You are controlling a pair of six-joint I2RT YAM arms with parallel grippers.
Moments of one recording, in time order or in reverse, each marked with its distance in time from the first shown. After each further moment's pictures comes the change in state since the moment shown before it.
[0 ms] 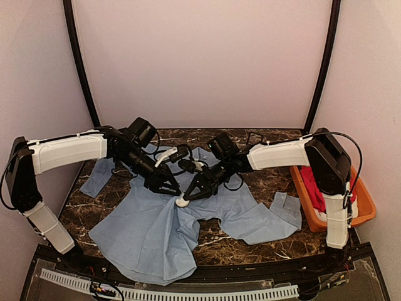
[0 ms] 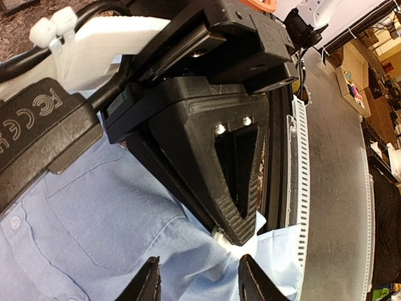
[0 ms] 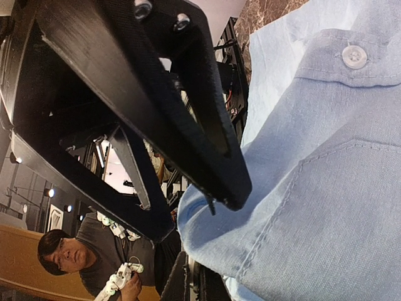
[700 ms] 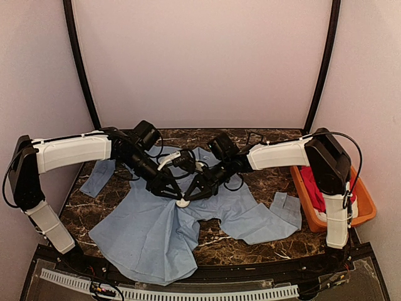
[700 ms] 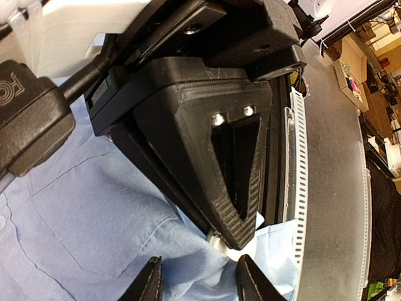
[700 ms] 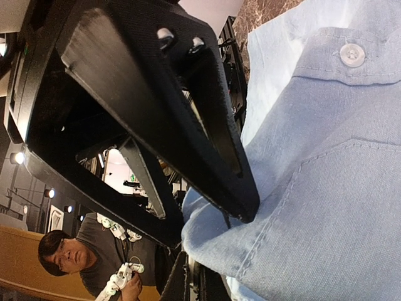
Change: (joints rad) left arm -0.020 0.027 0.003 -0.019 -0.006 0.004; right arm 0.000 0.000 0.000 -0.004 0.001 0.000
